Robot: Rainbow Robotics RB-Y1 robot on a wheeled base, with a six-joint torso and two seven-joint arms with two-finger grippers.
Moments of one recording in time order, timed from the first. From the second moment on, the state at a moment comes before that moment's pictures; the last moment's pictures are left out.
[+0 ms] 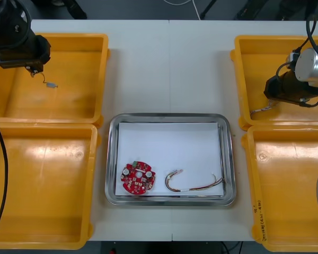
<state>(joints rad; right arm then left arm) -0.74 -0.42 -0.21 -1.13 -0.27 1.27 1.43 -1.00 0.59 0.06 -1.27 0.44 1.87 -1.32</state>
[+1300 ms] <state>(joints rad) -0.74 -0.43 -0.30 -1.42 -0.22 1.44 1.48 -0.89 0.59 0.08 -1.18 0.47 1.63 -1.32</state>
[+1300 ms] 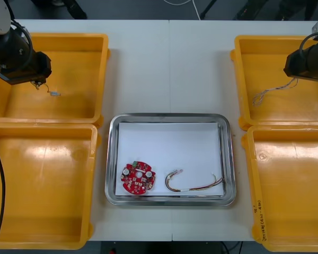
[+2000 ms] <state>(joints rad) -0.74 -0.46 -0.34 -1.33 -0.17 1.29 1.55 -0.89 0.59 0.08 -1.13 0.47 1.60 -1.32</state>
